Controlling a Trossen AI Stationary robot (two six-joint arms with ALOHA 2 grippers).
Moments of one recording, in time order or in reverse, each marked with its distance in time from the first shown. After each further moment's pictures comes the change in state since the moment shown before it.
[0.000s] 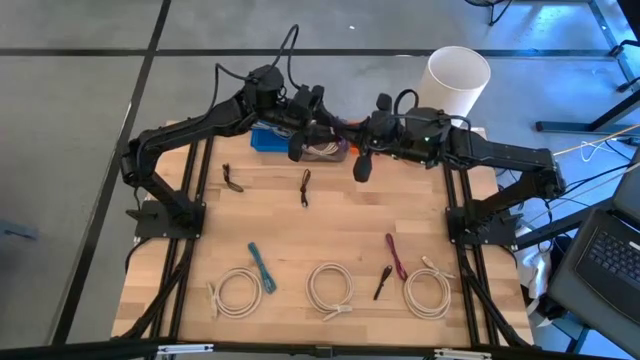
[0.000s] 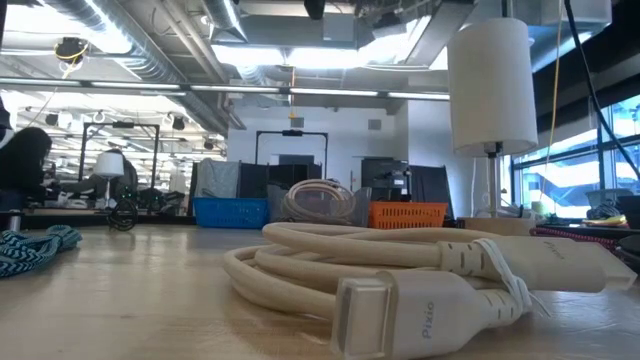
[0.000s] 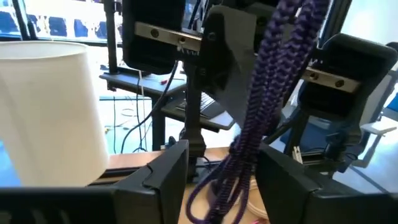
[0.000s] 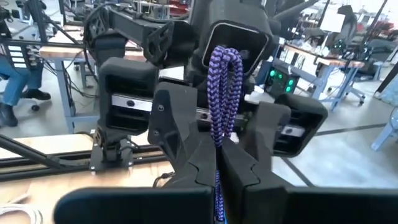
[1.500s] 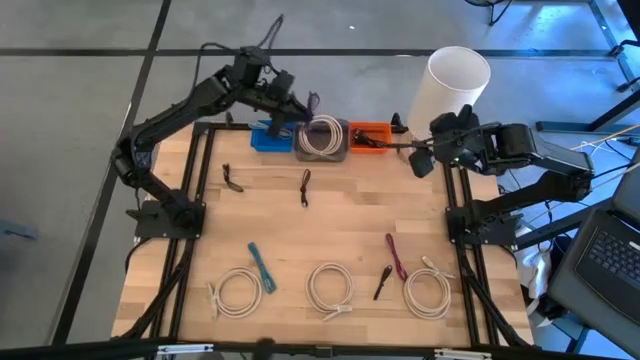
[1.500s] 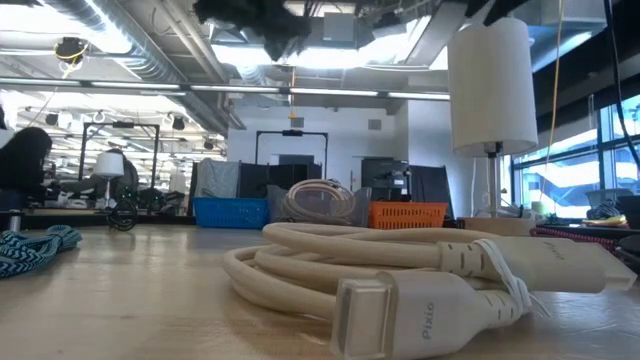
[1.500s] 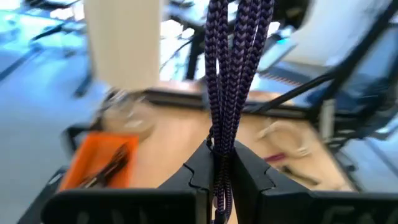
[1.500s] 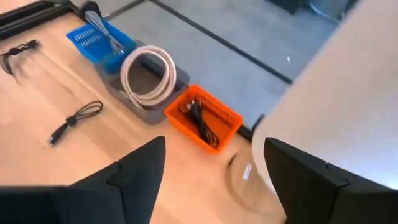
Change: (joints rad) left arm 0.275 -0.040 0.001 -0.446 0.094 0.196; right arm 0.045 -0.241 0.000 -1.072 0.446 0.714
